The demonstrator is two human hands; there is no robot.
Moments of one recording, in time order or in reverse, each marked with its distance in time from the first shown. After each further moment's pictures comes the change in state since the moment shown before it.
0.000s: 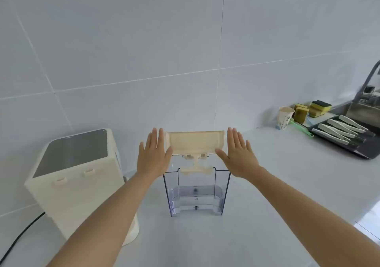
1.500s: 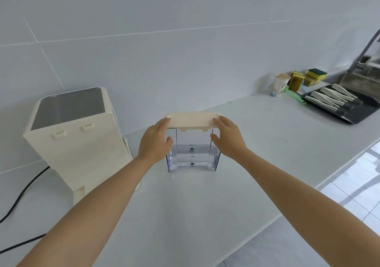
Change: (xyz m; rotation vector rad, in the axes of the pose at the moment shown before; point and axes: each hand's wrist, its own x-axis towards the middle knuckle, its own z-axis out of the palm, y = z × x) left_hand -0.066 -0.003 0.028 -0.265 0.044 0.108; right_hand -0.050 -0.024 0.034 0.187 0.097 -0.054
